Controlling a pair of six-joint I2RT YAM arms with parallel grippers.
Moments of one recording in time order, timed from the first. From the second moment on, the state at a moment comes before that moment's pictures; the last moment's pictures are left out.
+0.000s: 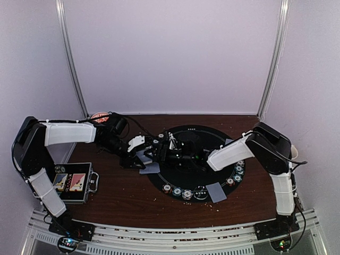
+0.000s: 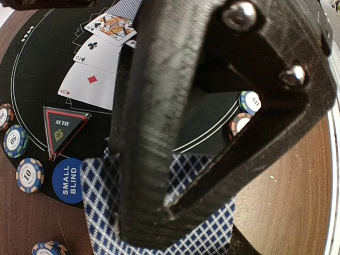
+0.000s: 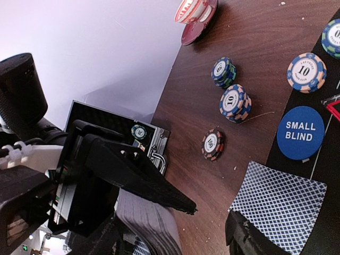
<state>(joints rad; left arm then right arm) -0.54 1.71 1.11 -0.50 0.60 0.72 0.90 2.14 1.21 0.71 -0.36 1.01</state>
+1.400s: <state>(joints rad) -0.55 1.67 1.09 -0.49 0.59 0.74 0.90 2.14 1.18 0.73 -0.43 1.07</state>
